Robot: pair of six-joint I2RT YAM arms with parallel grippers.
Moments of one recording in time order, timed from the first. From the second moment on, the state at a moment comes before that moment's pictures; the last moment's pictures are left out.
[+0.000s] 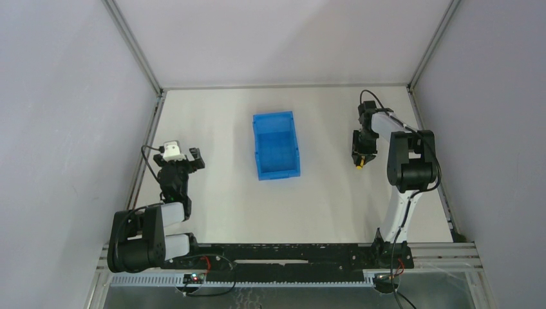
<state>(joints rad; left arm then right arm) 0.12 1.26 0.16 1.04 -0.02 -0.05 0.03 1.99 1.40 -0.84 0.04 0.19</state>
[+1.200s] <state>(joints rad) 0.12 1.26 0.16 1.04 -0.02 -0.05 0.03 1.96 1.40 -0.86 0.04 0.20</state>
